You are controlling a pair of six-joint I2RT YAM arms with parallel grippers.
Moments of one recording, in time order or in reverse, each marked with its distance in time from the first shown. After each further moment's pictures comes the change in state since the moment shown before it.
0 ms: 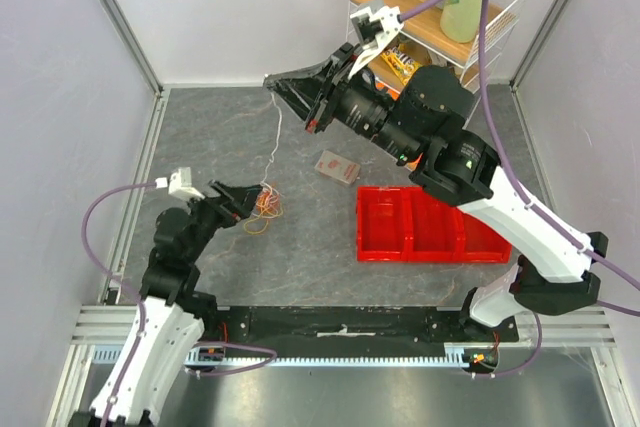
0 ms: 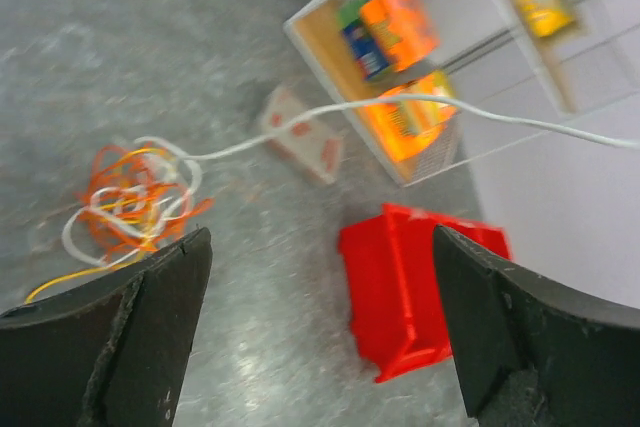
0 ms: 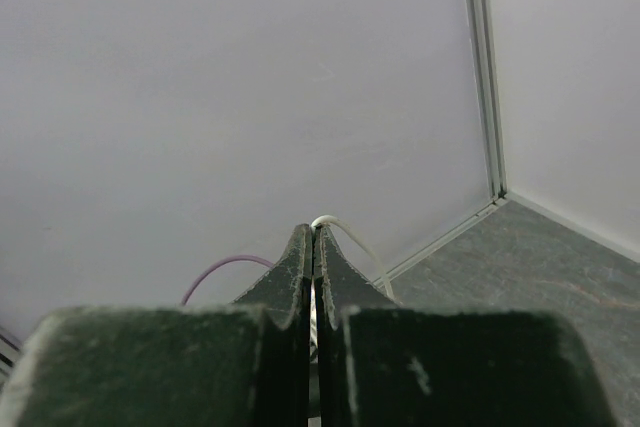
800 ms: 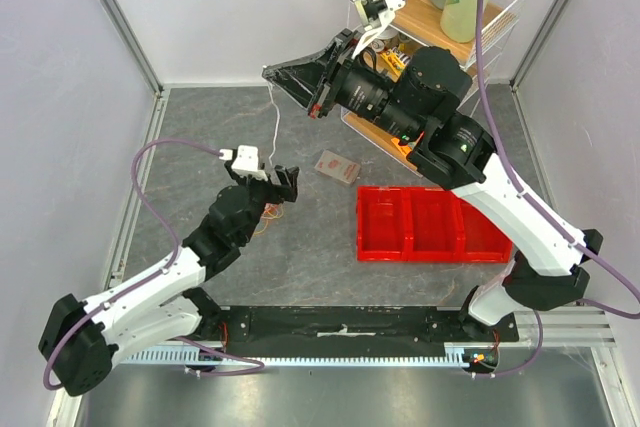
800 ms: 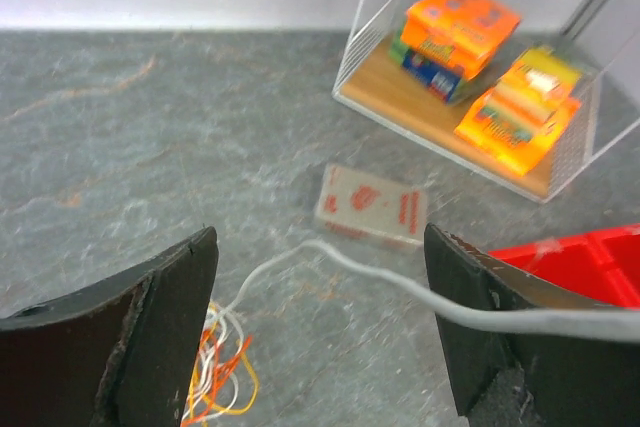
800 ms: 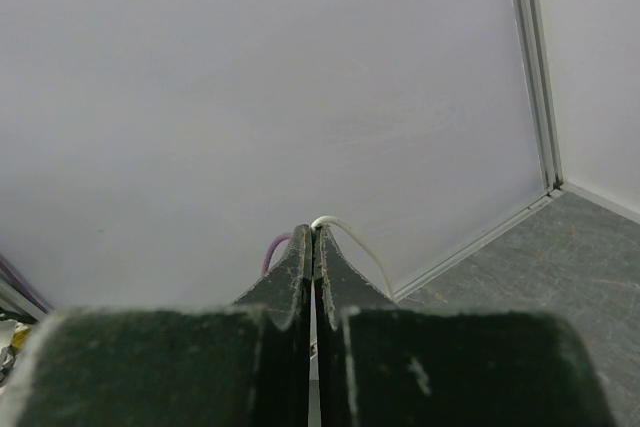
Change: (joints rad) left arm -0.539 0.578 0.163 0.367 -0.646 0.556; right arm -0.119 0.044 0.031 0.013 -0.172 0.159
